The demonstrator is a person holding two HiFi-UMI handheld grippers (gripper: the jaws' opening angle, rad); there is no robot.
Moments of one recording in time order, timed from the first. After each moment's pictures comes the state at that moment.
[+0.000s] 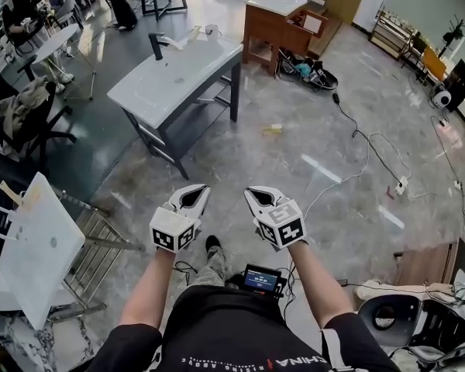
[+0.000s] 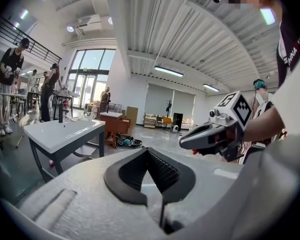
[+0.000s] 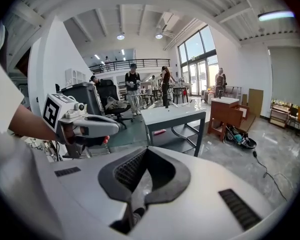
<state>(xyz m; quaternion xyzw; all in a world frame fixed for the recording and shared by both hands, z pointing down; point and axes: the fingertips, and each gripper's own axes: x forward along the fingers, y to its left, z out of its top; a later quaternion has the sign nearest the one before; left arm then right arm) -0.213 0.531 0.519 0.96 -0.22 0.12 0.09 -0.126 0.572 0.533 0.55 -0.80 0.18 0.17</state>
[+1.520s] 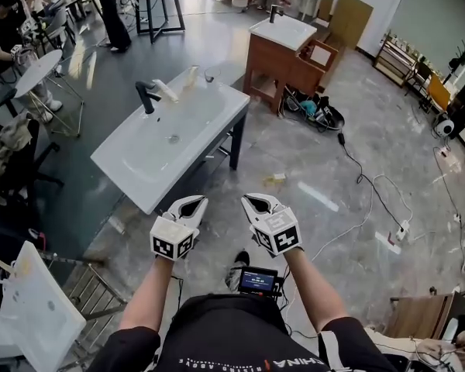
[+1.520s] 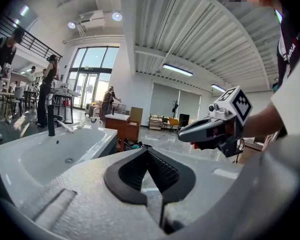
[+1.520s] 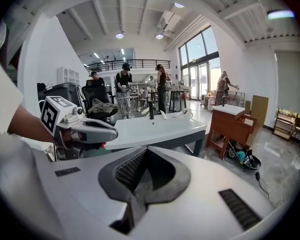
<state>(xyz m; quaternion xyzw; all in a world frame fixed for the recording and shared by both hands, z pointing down) -0.118 0.207 0.519 0.96 -0.22 0.12 0.09 -0.027 0.239 0.517 0.55 -0.80 0.16 0.18</state>
